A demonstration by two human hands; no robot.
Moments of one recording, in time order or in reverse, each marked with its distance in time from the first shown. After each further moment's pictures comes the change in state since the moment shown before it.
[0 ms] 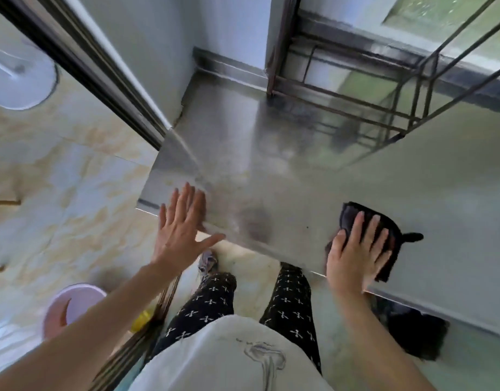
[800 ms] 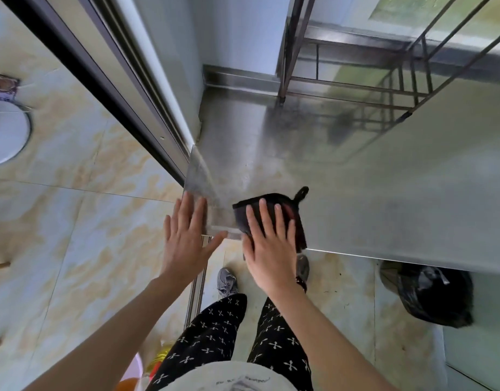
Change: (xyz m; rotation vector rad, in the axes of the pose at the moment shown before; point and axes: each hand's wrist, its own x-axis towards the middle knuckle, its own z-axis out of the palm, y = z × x) left_hand 0.018 -0.089 -0.009 -0.161 0.071 0.145; right_hand -0.110 -0.188 0.054 -0.087 -0.050 -0.492
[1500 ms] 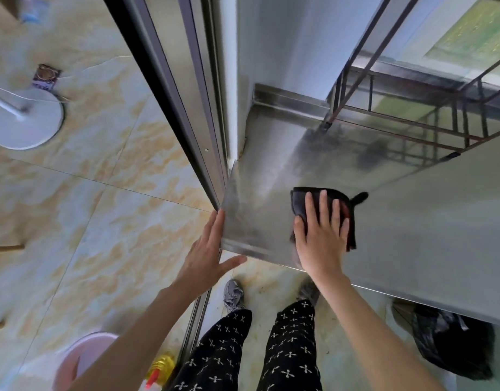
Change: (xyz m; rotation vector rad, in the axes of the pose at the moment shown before) left_hand 0.004 -0.034 -0.010 -0.381 -0.131 0.008; right_hand 0.067 0.023 -0.007 -0.002 0.037 0.151
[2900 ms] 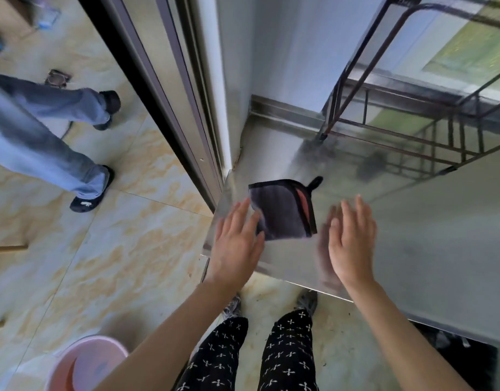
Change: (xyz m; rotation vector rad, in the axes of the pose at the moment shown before) left_hand 0.032 0.081 0.015 0.319 0.246 0.109; right_hand 0.025 0.054 -0.035 0.261 0.131 0.032
